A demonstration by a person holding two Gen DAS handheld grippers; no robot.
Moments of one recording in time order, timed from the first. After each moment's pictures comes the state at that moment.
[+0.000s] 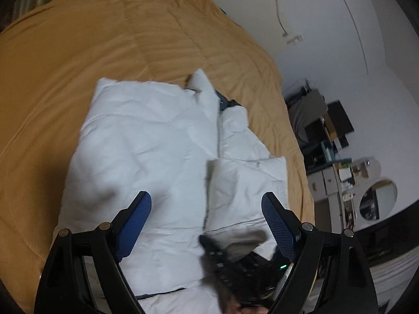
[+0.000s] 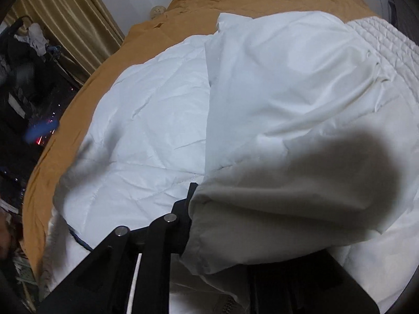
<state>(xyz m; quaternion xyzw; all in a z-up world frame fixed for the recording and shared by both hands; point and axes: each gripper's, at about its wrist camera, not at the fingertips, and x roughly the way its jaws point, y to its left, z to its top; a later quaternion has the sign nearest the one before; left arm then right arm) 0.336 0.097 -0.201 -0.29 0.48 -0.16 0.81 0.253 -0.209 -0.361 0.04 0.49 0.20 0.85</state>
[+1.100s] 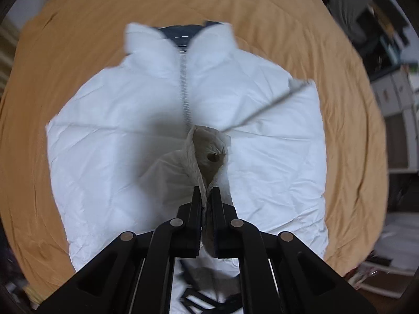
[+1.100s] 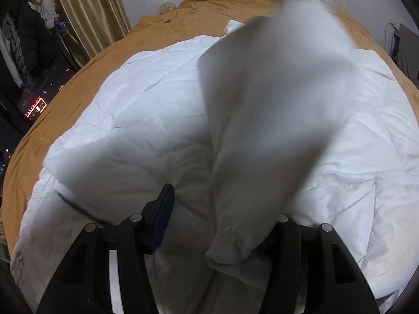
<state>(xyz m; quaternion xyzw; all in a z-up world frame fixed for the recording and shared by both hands) 0.427 -0.071 -0.190 -0.04 0.67 -0.07 0.73 0.207 -0.226 -0.350 -0.02 0.47 0.21 0.86</state>
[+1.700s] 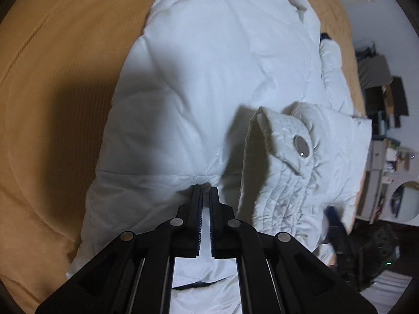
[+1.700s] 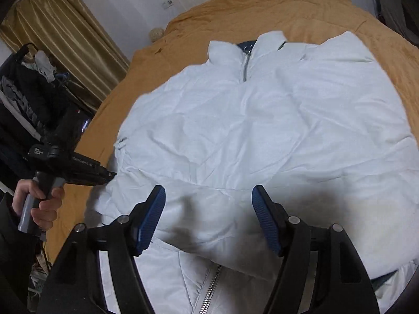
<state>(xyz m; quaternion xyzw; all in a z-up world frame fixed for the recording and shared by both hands) 0.319 0.159 -0.342 -0.28 0.67 -0.07 0.69 0.231 -0.246 -0.333 0.09 0.49 0.20 0.84</state>
